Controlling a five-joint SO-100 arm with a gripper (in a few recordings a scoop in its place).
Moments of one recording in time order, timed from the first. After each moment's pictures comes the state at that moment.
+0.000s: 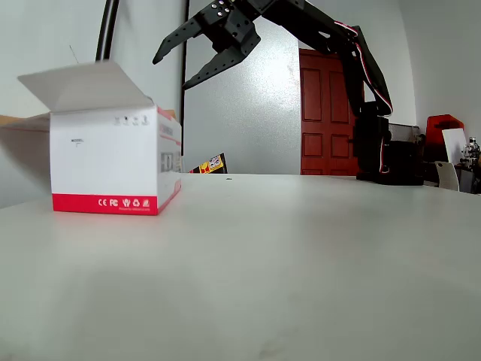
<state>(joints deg) -26.8 62.1 45.3 69.6 -4.2</state>
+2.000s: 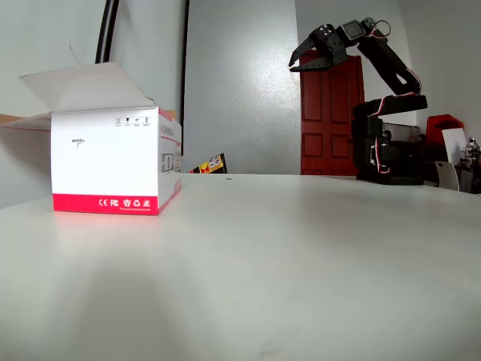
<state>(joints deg) -3.3 164.7 122.7 75.7 -5.3</state>
